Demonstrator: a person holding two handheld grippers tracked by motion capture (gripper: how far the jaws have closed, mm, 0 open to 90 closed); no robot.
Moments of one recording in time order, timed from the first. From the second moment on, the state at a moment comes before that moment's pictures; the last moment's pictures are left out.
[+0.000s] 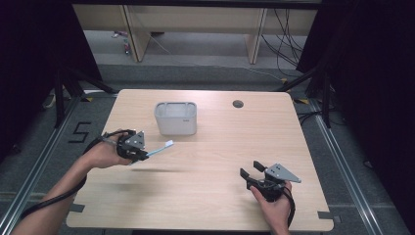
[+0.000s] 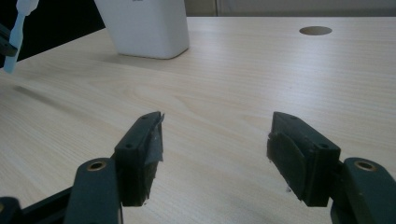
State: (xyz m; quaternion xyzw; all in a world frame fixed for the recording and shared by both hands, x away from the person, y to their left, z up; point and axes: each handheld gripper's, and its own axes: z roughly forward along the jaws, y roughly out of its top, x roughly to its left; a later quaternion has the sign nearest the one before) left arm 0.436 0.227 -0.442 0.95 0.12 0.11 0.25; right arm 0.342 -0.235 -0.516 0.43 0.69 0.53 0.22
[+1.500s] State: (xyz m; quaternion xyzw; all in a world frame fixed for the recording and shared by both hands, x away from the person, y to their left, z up) left arm 0.436 0.230 -0.434 0.90 0.15 0.17 0.38; right arm 0.342 -0.234 -0.516 0.43 0.70 0.53 0.22
